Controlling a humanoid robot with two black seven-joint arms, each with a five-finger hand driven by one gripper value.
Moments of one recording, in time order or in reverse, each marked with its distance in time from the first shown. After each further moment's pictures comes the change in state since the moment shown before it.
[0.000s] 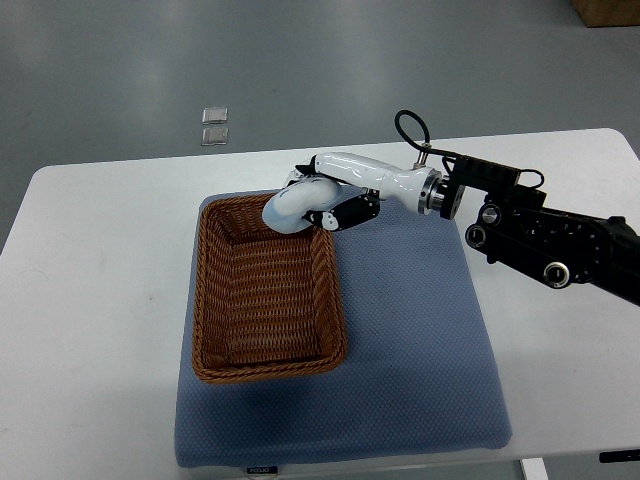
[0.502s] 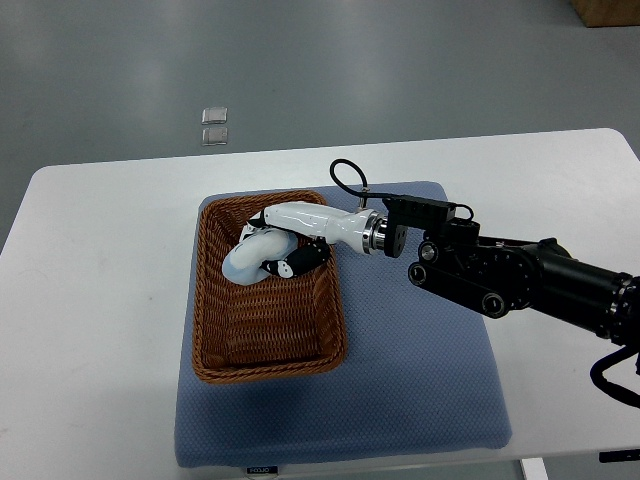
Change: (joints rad) left arm 0.000 0.000 0.000 0.000 0.000 0.000 0.000; right arm 0.004 0.184 -0.115 -0.128 -0.017 -0.014 -0.054
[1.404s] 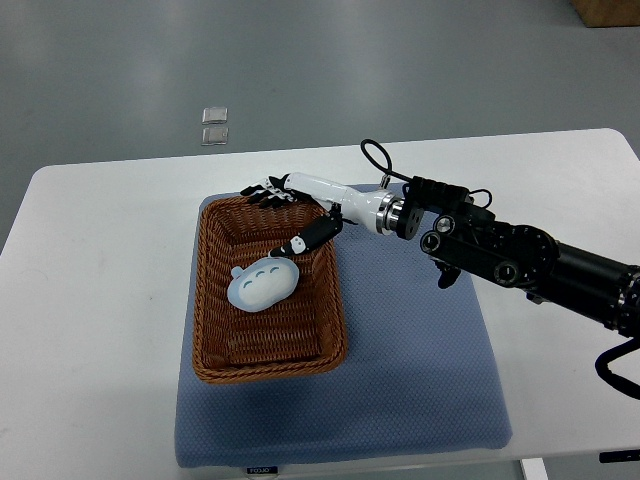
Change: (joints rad) left arm 0.000 0.000 0.000 0.000 0.000 0.000 0.000; right arm 0.015 -0.046 0.060 -0.010 0.388 0.092 -0.051
